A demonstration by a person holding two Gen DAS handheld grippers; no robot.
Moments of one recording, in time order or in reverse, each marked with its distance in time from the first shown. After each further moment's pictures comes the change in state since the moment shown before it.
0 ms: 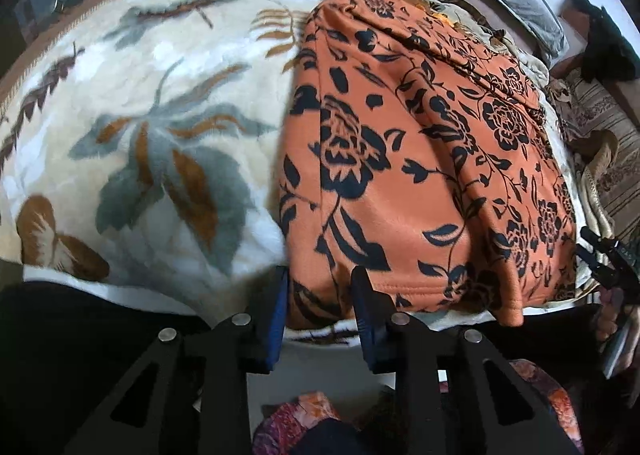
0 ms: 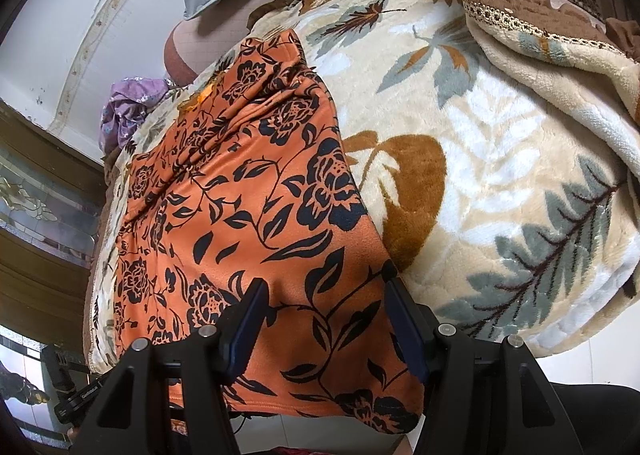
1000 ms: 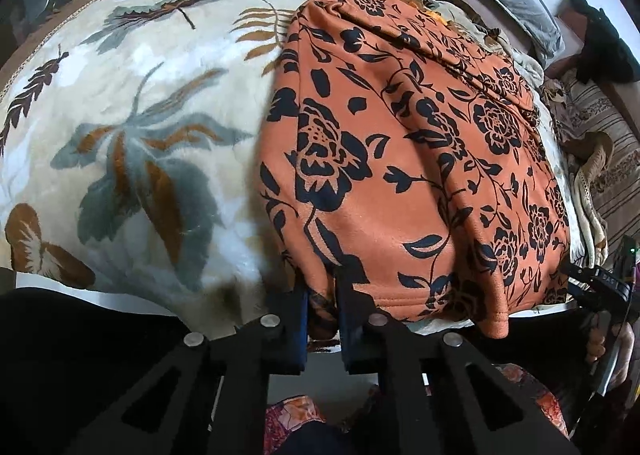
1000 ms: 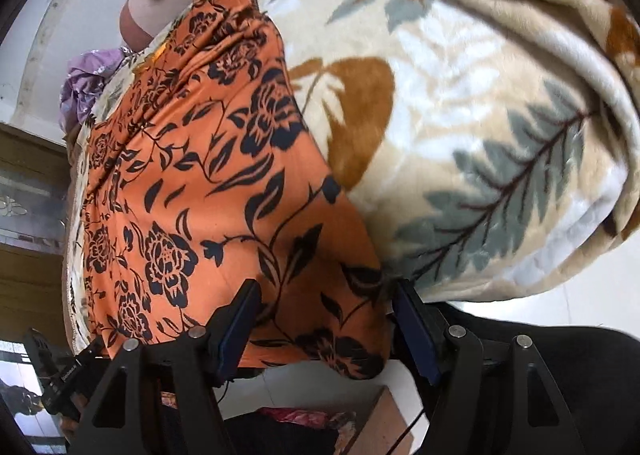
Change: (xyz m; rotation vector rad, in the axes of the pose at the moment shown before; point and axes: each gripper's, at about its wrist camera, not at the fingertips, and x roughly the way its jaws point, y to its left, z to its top) left arm 0.009 -0.011 0.004 0.015 0.000 -0.015; right arm 0.017 -0.014 -0.022 0.074 0.199 -0.122
